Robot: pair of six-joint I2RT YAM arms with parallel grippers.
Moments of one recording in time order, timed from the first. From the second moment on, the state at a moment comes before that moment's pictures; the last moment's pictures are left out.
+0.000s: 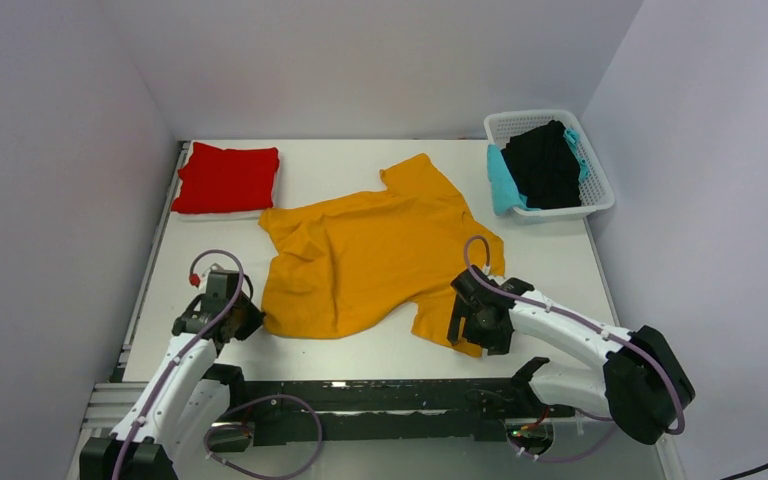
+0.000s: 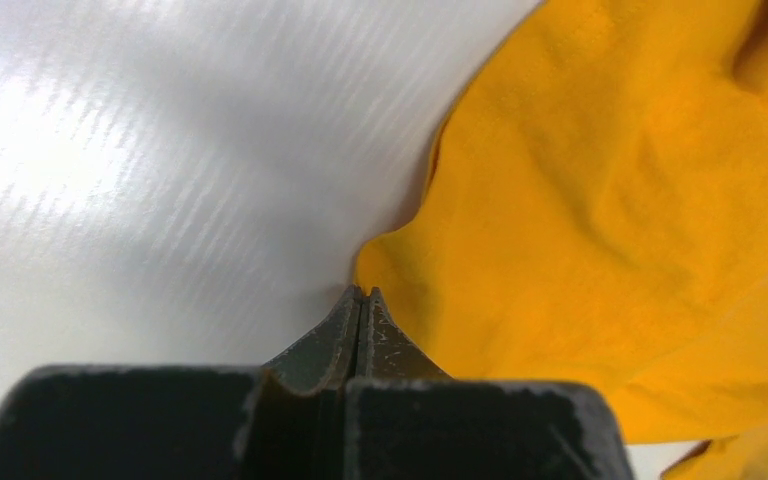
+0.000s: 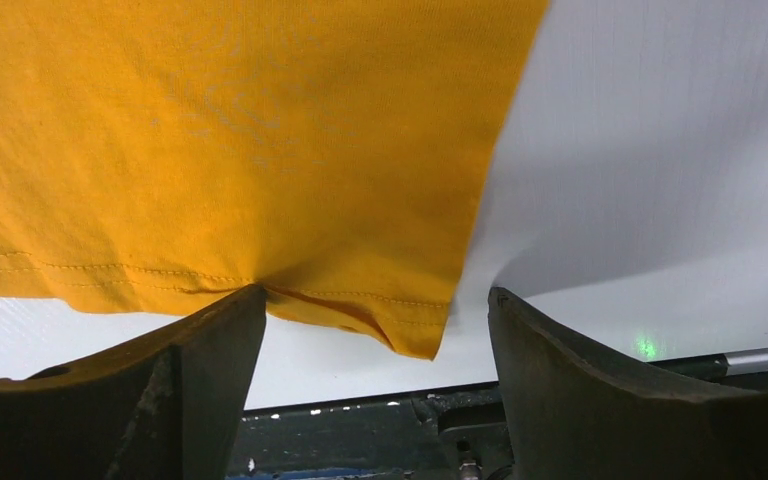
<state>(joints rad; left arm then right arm) -0.11 0.74 0.35 -0.61 -0.07 -0.86 0.65 1.14 0.53 -0.81 0.12 0.93</state>
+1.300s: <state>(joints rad) -0.11 0.64 0.74 -0.58 -0.11 -0.81 0.63 0.99 0.93 -0.52 0.50 0.71</state>
